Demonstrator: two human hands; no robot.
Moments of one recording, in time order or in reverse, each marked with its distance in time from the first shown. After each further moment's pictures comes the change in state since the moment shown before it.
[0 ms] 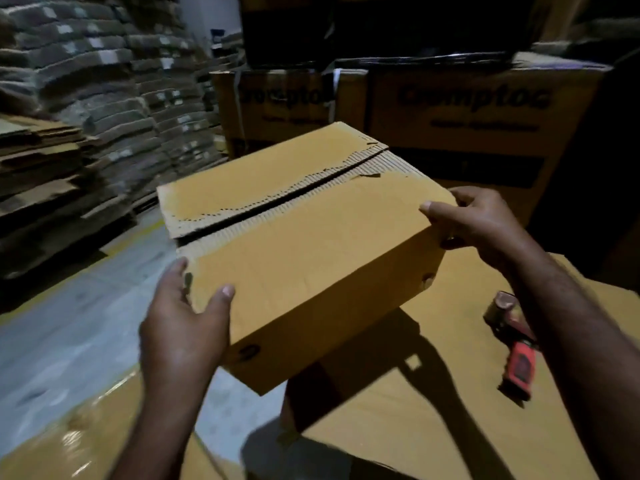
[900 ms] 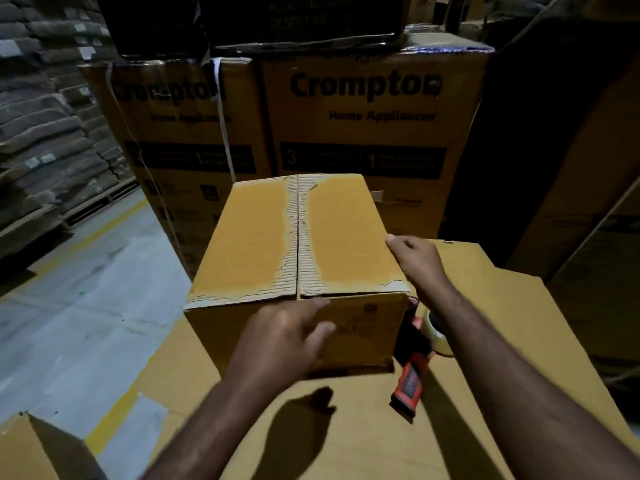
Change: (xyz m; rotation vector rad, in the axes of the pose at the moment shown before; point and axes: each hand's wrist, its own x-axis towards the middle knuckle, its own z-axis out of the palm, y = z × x) left_hand -0.088 0.088 0.234 0.219 -0.636 0.748; right_hand 0.069 0.193 -0.083 0.075 0.185 0.222
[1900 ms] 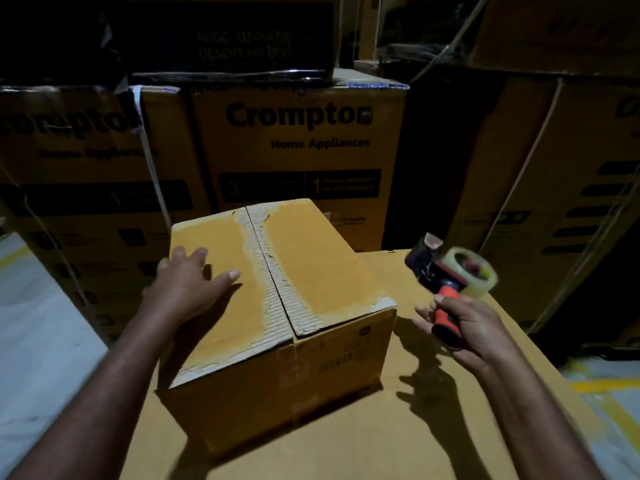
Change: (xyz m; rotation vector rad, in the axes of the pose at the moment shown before) left_hand 0.152 -0.157 -0.047 0.203 -0.168 -0.307; right_hand -0.115 -0.016 -0.052 0.820 0.310 0.368
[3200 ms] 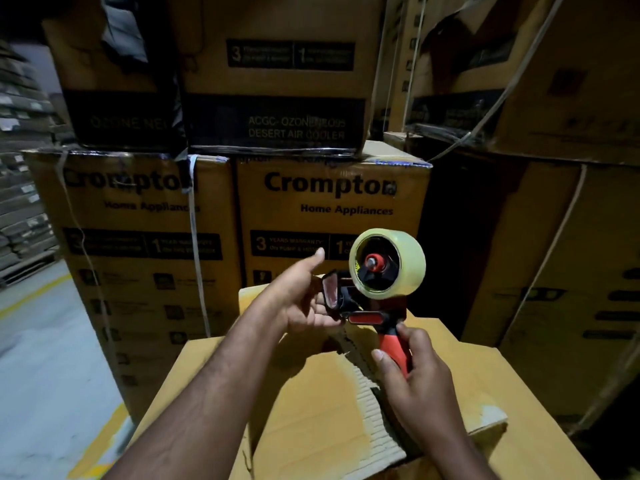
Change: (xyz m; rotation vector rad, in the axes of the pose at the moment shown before) left_hand 0.017 0.156 -0.025 -1.419 -0.710 -0.344; right_hand -0.018 0.022 0.074 -1.024 -0.113 -0.830
